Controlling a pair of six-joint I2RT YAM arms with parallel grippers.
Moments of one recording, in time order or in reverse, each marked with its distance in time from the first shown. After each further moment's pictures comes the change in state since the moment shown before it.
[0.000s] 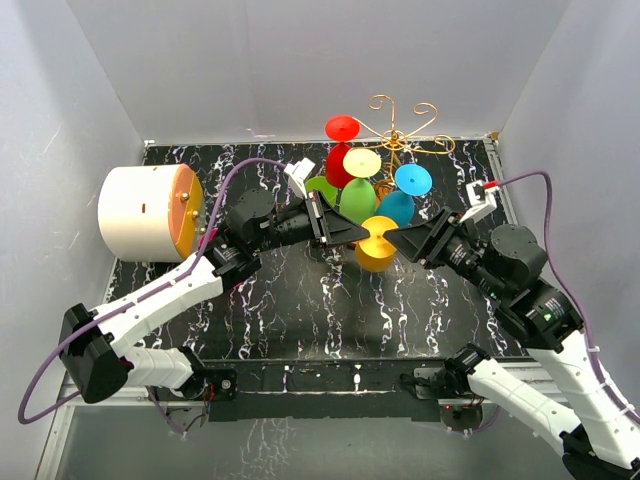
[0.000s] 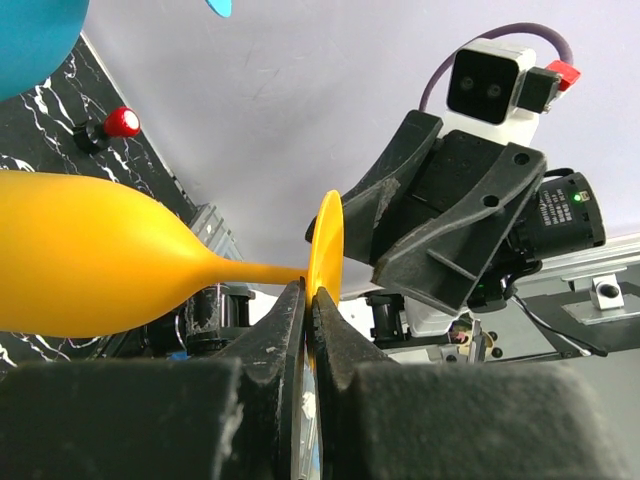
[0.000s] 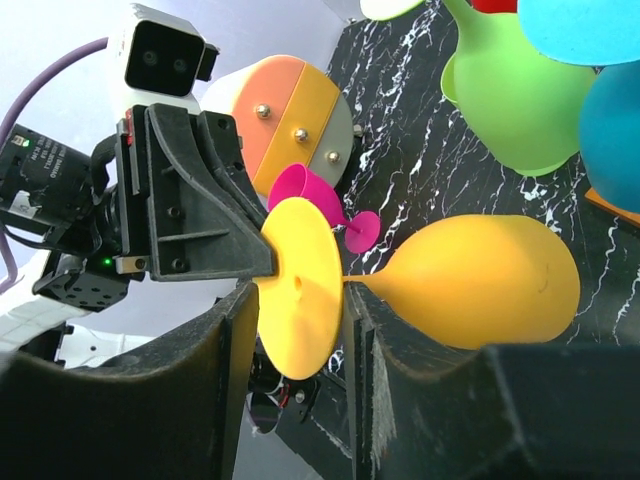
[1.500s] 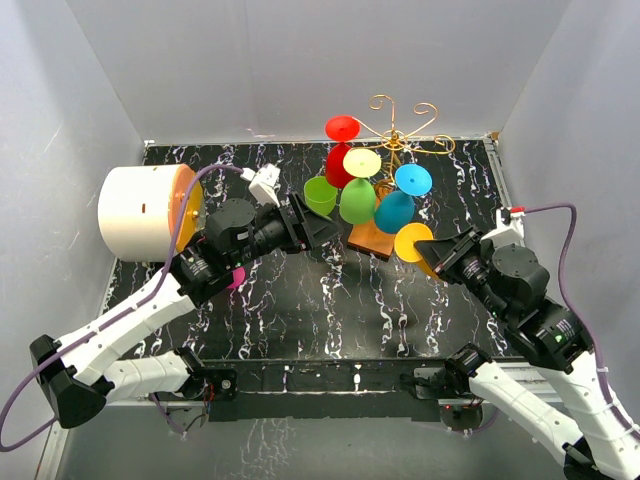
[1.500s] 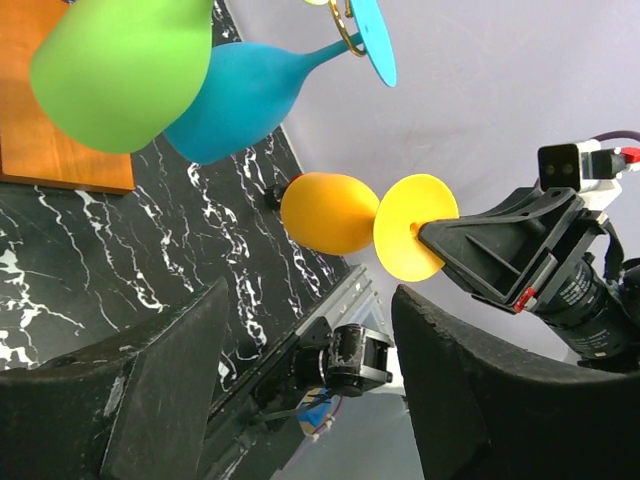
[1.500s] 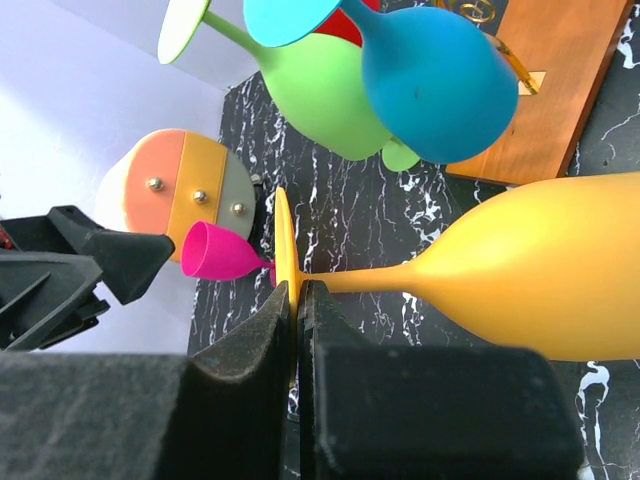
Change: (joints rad) left arm -0.001 -0.184 -0.013 -0.333 -0.348 0.263; right arm 0.003 -0.134 -0.090 -0.166 0.301 0.113
